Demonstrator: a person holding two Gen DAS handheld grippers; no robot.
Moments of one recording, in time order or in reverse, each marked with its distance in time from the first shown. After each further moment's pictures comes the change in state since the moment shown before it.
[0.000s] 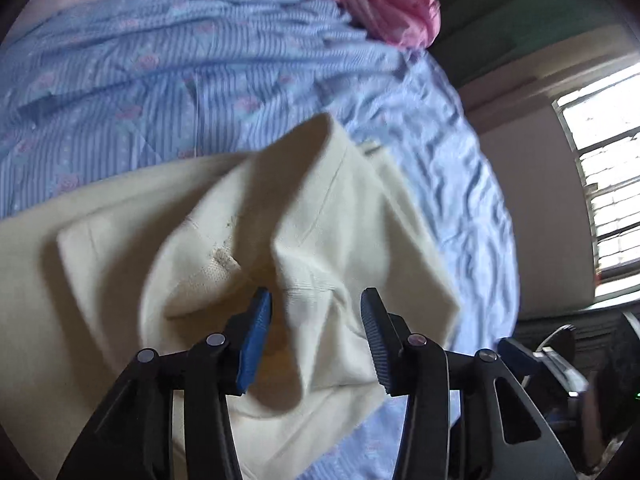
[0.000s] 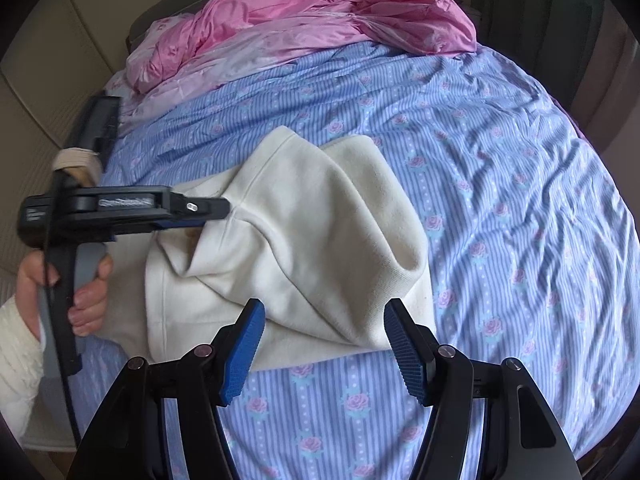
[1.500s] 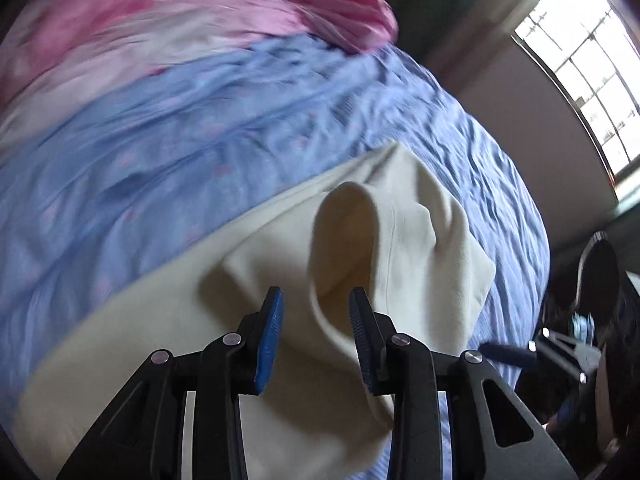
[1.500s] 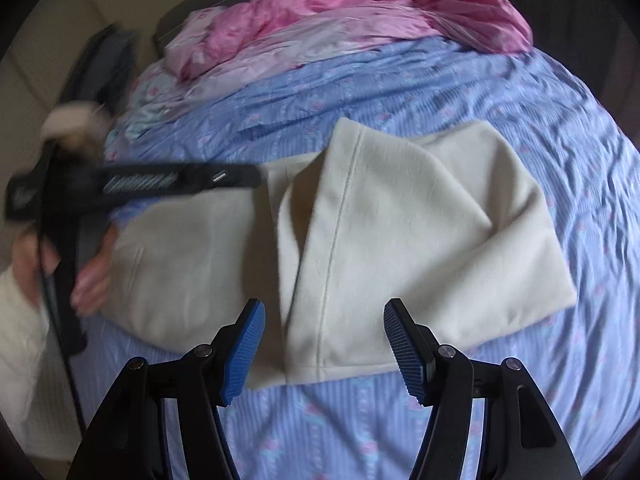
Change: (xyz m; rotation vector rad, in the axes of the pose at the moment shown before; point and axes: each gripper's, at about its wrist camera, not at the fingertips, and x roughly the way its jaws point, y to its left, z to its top) left arm -0.086 0.051 -0.010 0.351 -0.031 0.079; right arm 0.030 0.141 -0.033 0.059 -0.014 0.062
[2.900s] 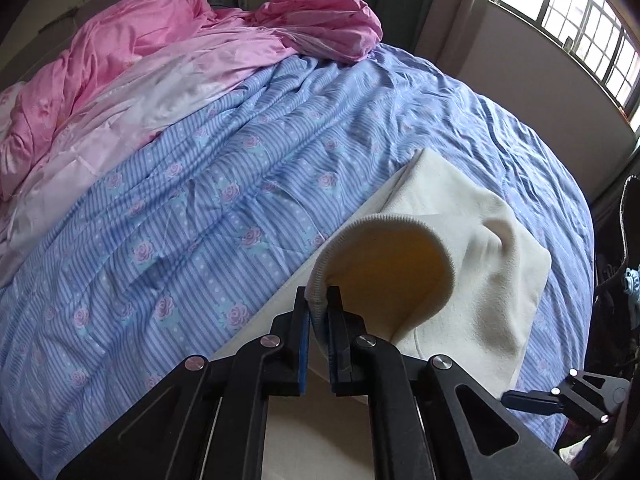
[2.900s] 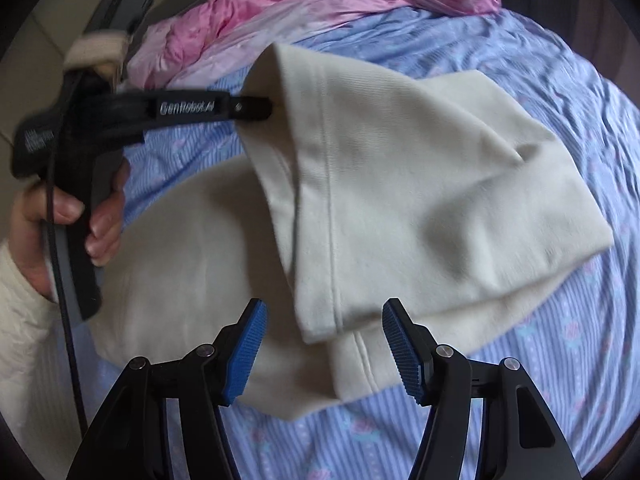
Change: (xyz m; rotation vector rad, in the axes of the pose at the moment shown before) left arm 0.010 0.007 0.023 0.206 -0.081 0.169; right arm 0.050 0.025 -0.009 0.062 0.012 -0.063
